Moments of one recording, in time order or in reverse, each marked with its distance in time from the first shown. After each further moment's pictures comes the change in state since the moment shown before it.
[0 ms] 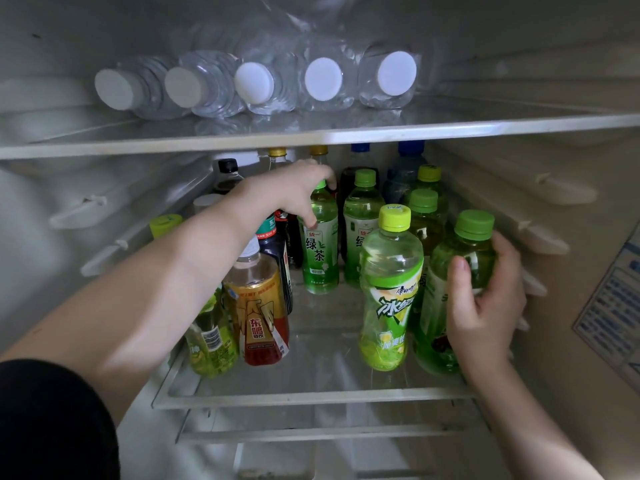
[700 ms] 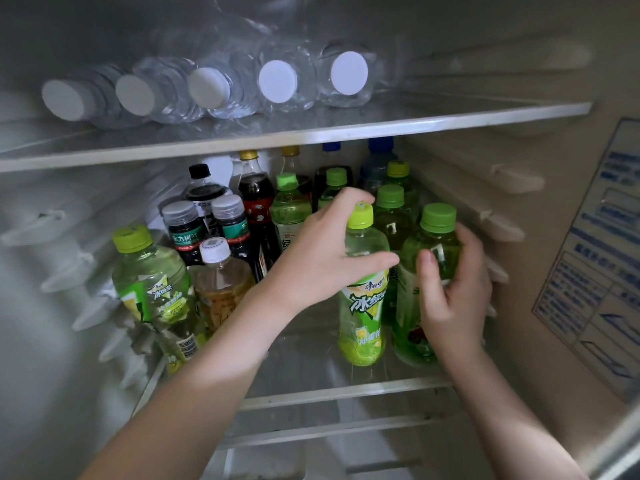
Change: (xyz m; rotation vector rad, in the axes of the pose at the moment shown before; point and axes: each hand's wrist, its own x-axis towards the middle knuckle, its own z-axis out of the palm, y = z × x) left_hand -0.093 0.110 0.033 -0.744 0.340 0.158; right_hand 0.001 0.003 -0.005 0.085 -0.040 0.019
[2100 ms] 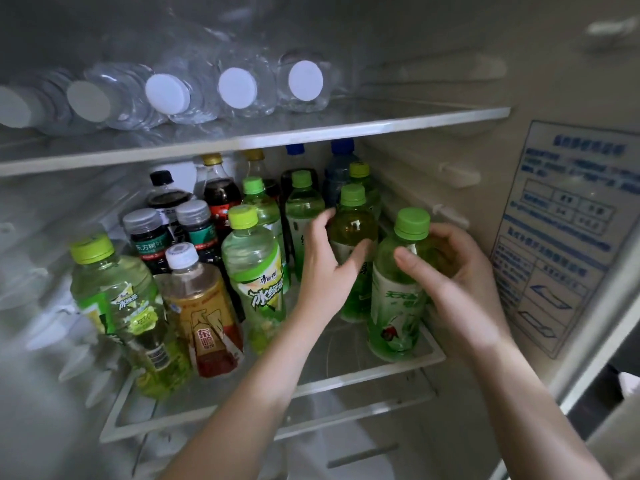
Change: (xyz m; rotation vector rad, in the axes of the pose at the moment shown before) left_hand 0.008 -0.024 0.081 -0.321 0.297 -0.088; right_hand 0.014 -0.052 -0.054 0.272 -0.271 0.353
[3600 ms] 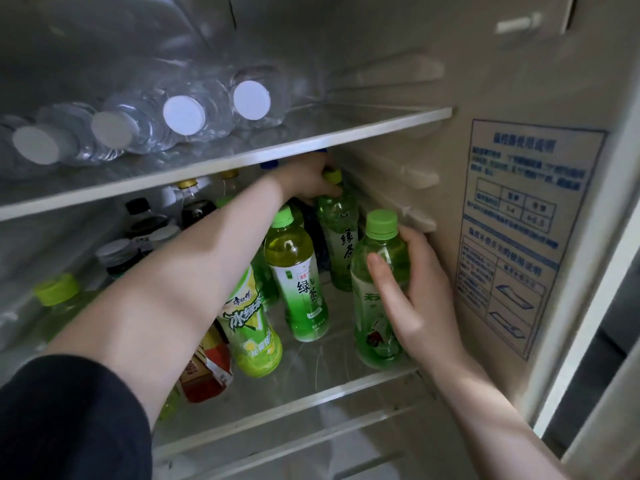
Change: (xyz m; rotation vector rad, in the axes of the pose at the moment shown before) left_hand 0.166 0.050 -0.008 0.679 -0.592 -0.003; right_hand 0.000 0.021 0.008 -0.303 0.092 -0.155
